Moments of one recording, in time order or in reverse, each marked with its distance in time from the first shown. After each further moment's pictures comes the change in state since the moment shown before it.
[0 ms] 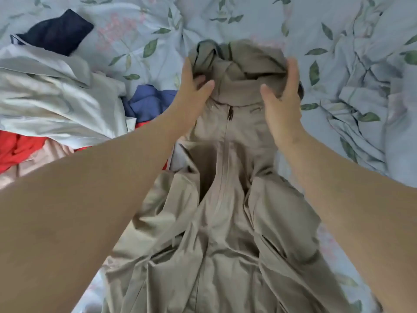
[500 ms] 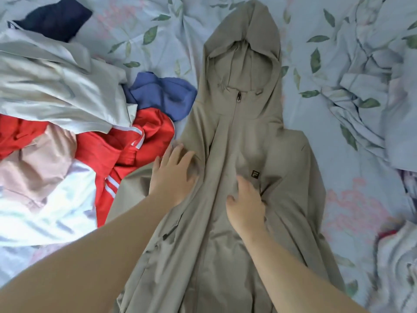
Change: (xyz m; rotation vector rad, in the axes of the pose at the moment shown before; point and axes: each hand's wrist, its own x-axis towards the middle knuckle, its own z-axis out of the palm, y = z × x) left_hand -0.132 -0.119 -0.030 1.193 -0.168 0.028; right_hand -0.191 0.077 0.034 -0.528 -0.459 0.290
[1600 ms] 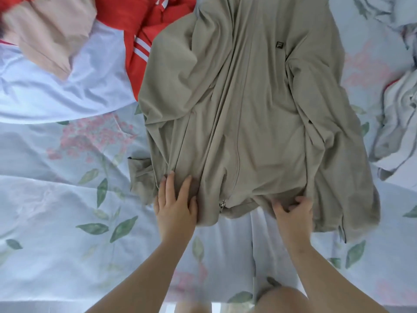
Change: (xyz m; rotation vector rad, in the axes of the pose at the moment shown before) left_hand -0.354 -0.092 0.167 -0.214 0.198 -0.111; right_hand -0.284 0.128 0.158 0.400 0.328 0.578
